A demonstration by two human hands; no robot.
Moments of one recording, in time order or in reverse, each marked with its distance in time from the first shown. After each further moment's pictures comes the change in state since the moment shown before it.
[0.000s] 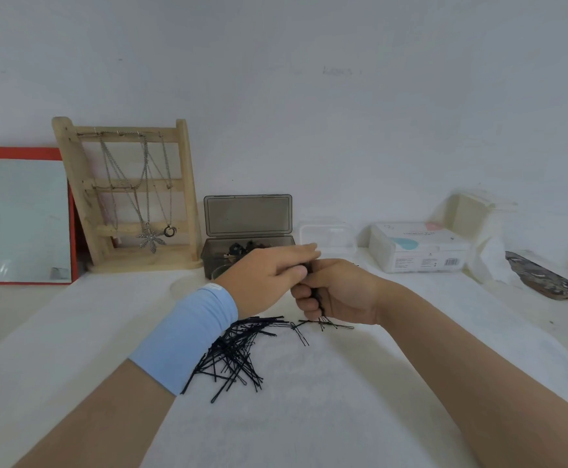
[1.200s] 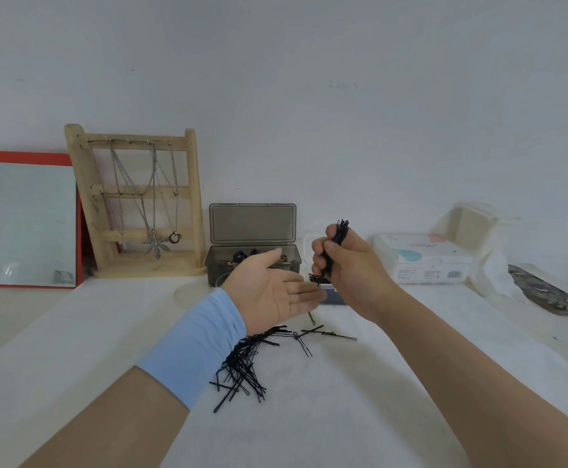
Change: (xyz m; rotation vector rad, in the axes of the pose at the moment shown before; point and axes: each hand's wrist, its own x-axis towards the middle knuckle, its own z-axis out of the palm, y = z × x) left_hand 0.011 0.007 0.005 -1.531 -0.040 -0.641; right_hand 0.006 -0.020 0.003 0.160 0.388 -0.498
